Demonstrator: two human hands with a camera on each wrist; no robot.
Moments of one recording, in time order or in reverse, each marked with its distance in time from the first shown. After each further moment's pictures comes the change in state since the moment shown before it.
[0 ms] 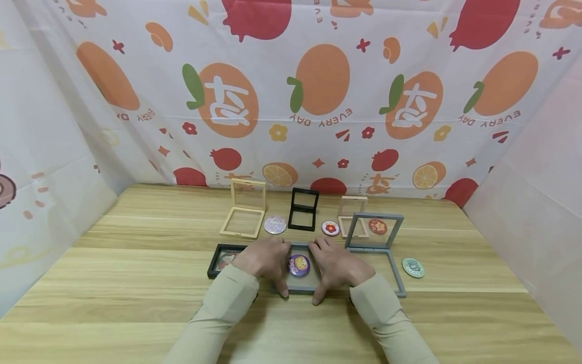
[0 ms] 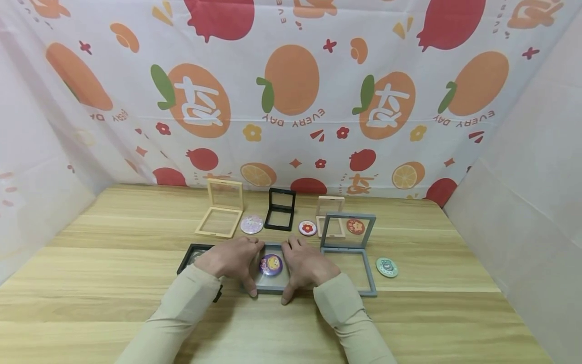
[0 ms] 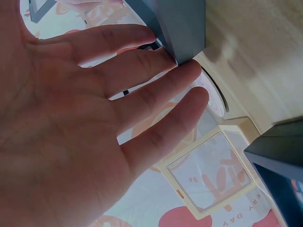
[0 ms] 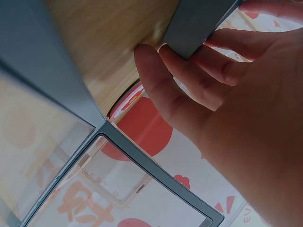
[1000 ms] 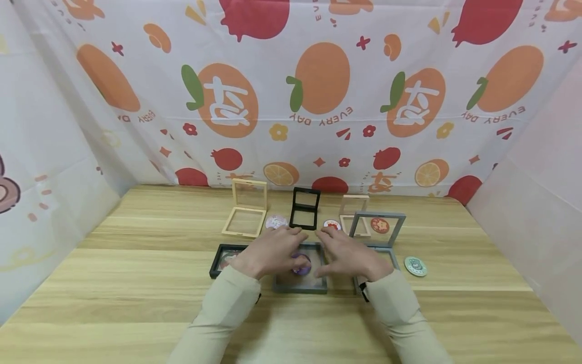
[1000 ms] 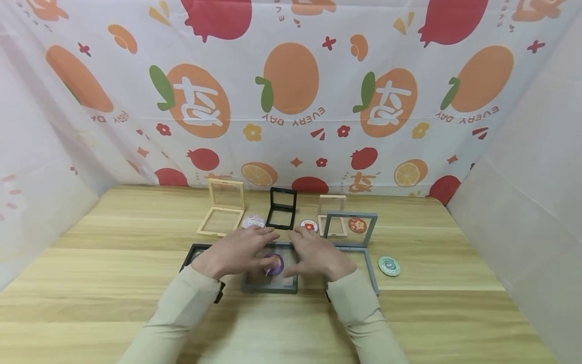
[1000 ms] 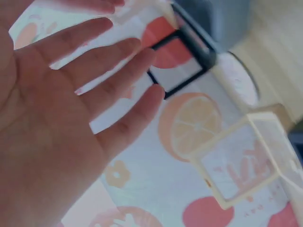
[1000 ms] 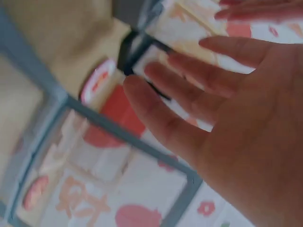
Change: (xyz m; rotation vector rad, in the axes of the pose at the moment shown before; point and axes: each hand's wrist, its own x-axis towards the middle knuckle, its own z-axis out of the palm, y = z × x) left_hand -0.002 0.011 -0.011 0.031 0.228 0.227; right_hand -0.021 0.008 -0.026 0.195 0.078 0.034
